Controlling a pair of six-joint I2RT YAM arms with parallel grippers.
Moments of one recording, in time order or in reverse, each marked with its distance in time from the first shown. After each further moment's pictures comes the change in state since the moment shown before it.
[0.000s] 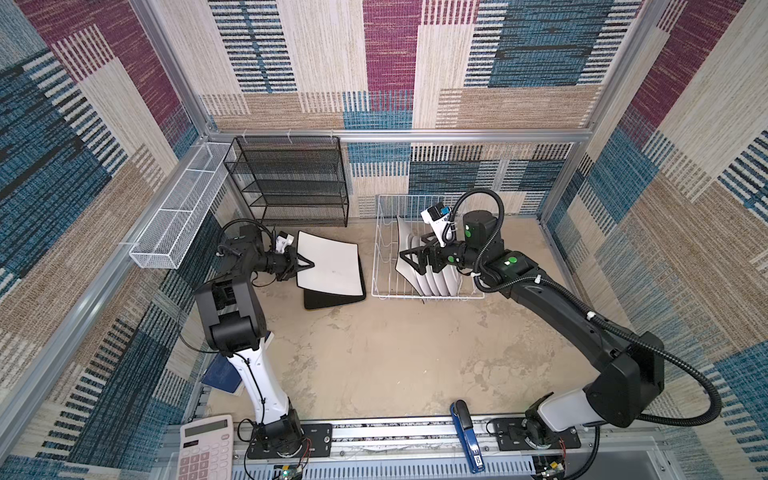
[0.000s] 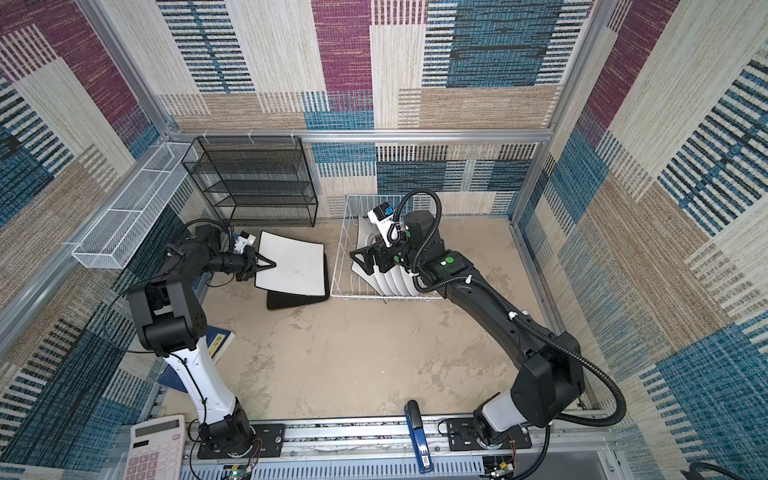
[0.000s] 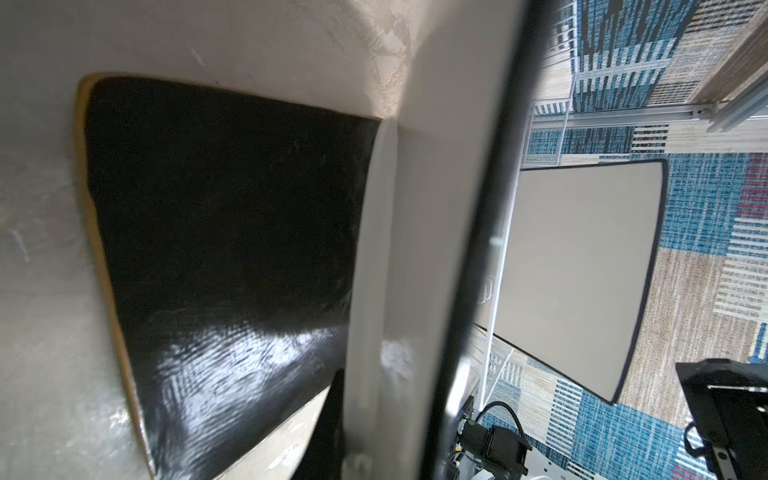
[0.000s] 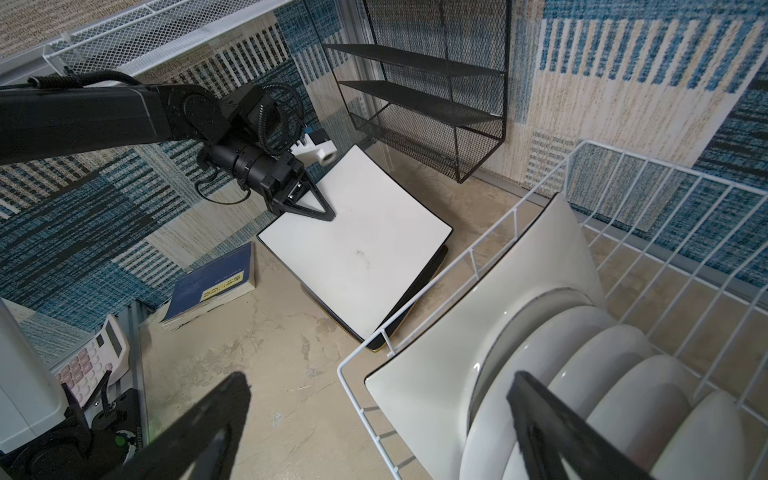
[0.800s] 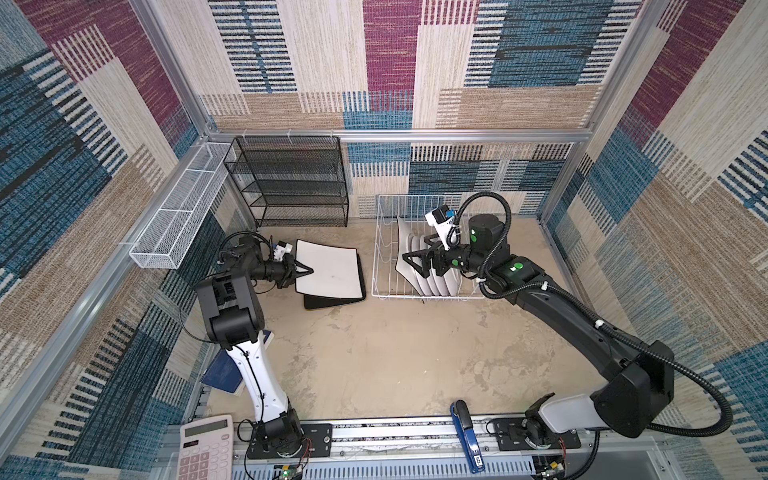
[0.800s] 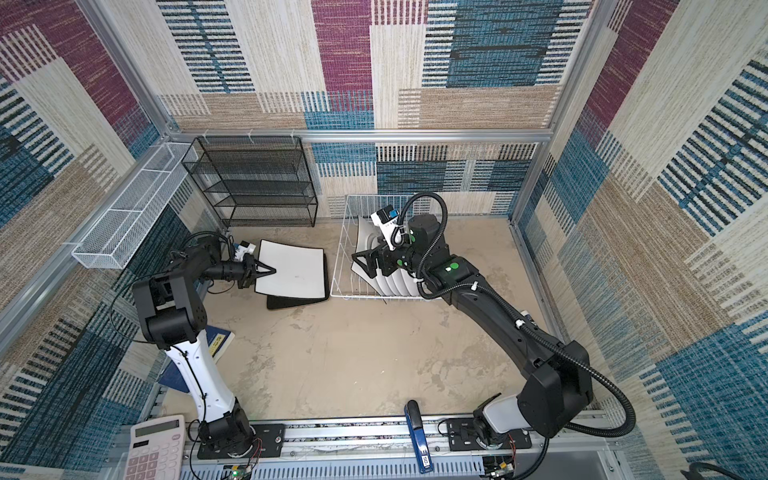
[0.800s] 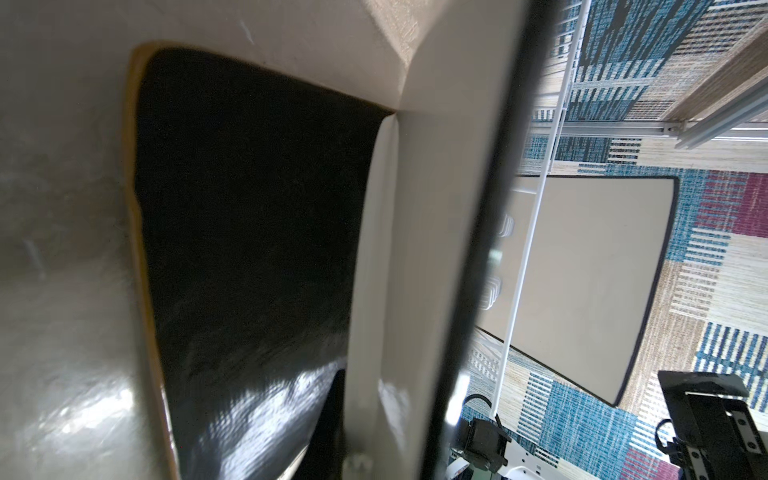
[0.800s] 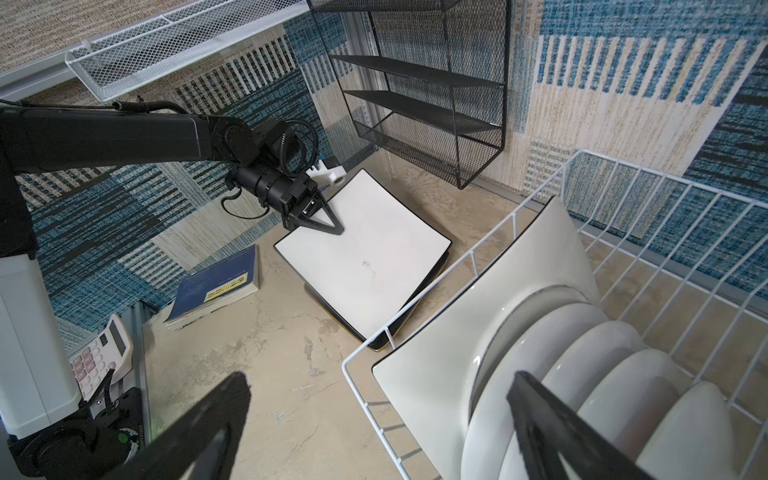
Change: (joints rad) left arm 0.042 0.101 -0.020 0.022 0.085 0.027; right arm 0.000 -0.057 -0.054 0.034 0.000 0.000
